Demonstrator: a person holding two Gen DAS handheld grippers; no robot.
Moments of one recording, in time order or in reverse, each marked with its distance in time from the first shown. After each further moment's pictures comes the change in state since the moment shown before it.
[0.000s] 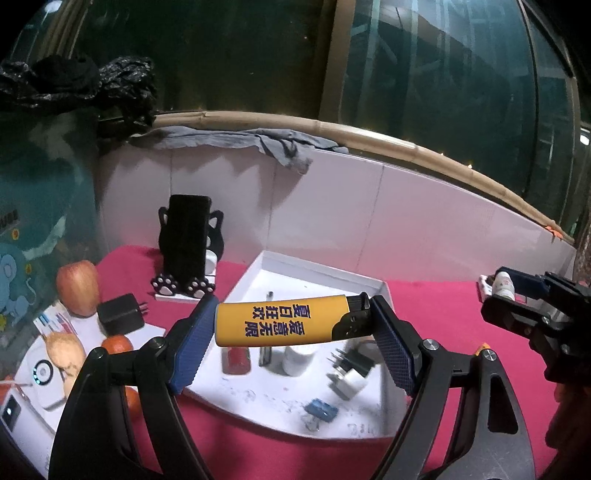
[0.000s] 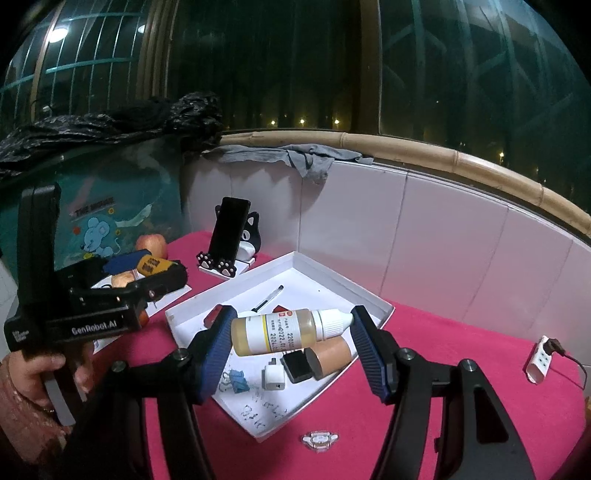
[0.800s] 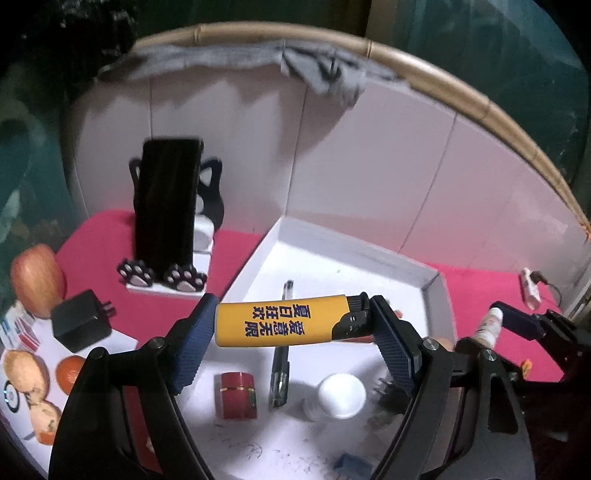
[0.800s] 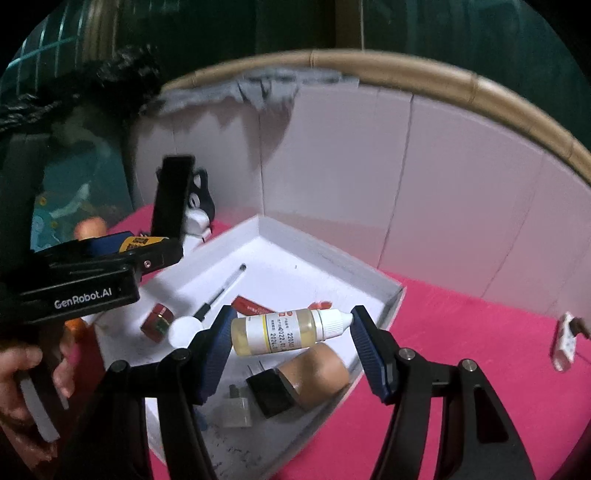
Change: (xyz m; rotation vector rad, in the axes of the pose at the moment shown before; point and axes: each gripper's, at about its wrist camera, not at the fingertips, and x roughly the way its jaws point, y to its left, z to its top) left arm 0.139 0.019 0.008 -0.046 0.231 0.075; right arm 0.134 -0.022 -0.007 0.080 0.200 -0.064
